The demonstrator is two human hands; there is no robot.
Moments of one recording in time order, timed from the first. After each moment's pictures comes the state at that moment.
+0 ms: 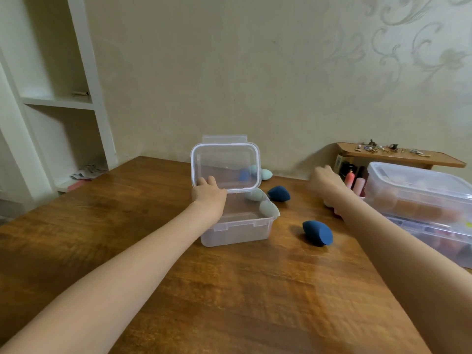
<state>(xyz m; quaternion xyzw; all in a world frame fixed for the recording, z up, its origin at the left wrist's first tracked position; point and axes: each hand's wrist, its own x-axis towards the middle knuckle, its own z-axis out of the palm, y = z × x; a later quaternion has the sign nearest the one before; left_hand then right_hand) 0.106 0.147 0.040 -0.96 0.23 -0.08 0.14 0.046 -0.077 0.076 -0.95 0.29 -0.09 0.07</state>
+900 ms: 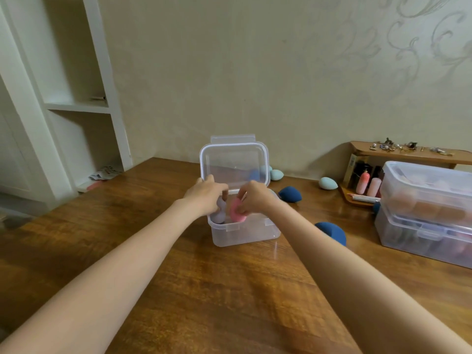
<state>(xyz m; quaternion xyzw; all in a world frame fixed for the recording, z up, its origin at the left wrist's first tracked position) 0.122 0.178 0.047 -0.95 0.29 -0.03 -0.07 0.081 0.046 0.051 -0.98 0.05 0.00 0.22</state>
